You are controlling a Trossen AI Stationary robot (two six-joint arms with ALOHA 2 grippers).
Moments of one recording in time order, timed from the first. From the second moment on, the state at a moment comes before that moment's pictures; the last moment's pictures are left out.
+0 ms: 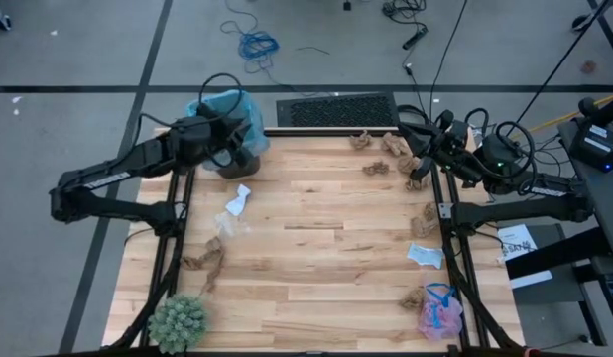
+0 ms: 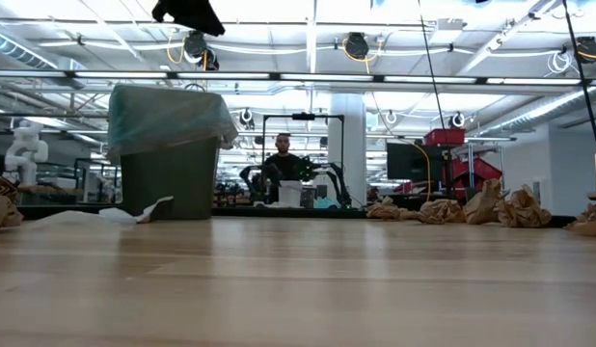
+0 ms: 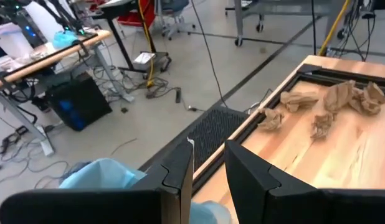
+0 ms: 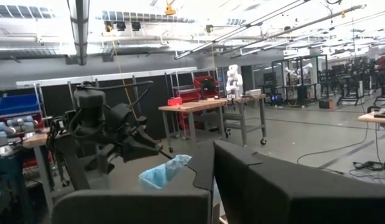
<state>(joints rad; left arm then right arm) 0.34 1.00 1.12 -0.45 -0.47 0.06 -0.12 0.70 0.86 0.11 0.39 0.06</state>
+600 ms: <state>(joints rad) 0.44 1.10 1.14 -0.74 -0.26 0.03 -0.12 0.70 0.86 0.11 0.39 0.06</state>
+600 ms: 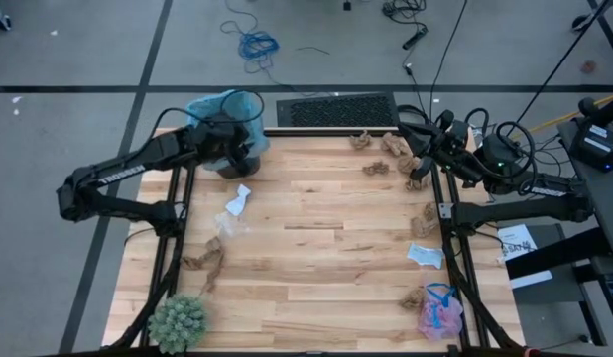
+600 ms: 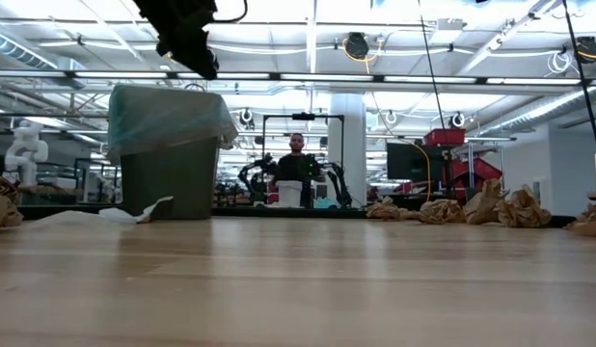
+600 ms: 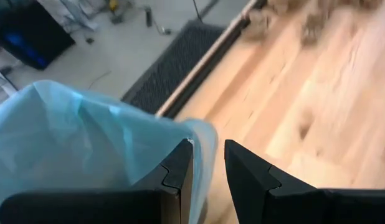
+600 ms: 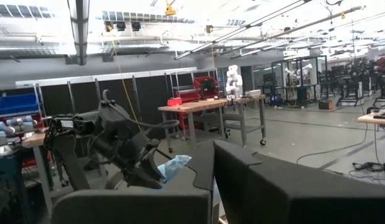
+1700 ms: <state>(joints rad) 0.47 1.34 1.23 -0.94 -0.32 0.20 -0.12 0.70 0.86 0.15 0.39 0.04</state>
